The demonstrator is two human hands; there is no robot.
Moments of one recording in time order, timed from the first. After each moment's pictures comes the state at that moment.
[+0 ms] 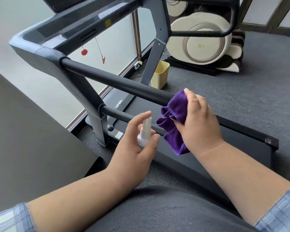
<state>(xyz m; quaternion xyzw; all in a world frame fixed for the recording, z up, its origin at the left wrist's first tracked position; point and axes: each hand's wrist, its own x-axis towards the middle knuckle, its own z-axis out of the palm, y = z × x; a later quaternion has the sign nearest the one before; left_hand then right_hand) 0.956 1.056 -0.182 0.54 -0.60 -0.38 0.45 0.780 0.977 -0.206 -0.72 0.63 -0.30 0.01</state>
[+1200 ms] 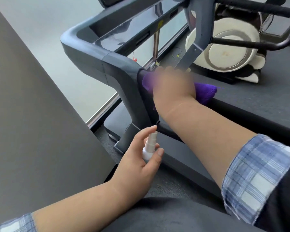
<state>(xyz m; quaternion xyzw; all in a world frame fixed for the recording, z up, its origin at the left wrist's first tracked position) 1.211 0.986 -0.203 0.55 -0.56 -0.43 0.45 1.123 0.814 -0.142 -0.76 0.63 -0.04 -0.16</state>
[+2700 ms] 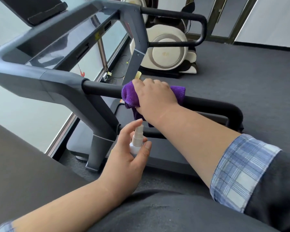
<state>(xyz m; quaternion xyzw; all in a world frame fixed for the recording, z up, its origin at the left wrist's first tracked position) 1.176 0.985 -0.184 0.45 -0.66 -0.44 0.41 1.036 0.861 -0.148 -0.73 0.65 -0.07 -0.17</state>
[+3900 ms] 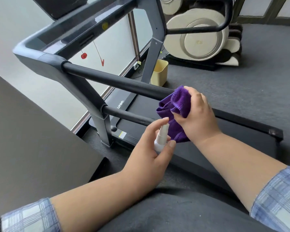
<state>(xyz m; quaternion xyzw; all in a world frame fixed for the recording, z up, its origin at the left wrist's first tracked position) 0.935 1.076 -0.182 0.53 -0.63 -0.42 0.39 0.770 0.973 -0.217 -0.67 0.61 -0.39 0.14</state>
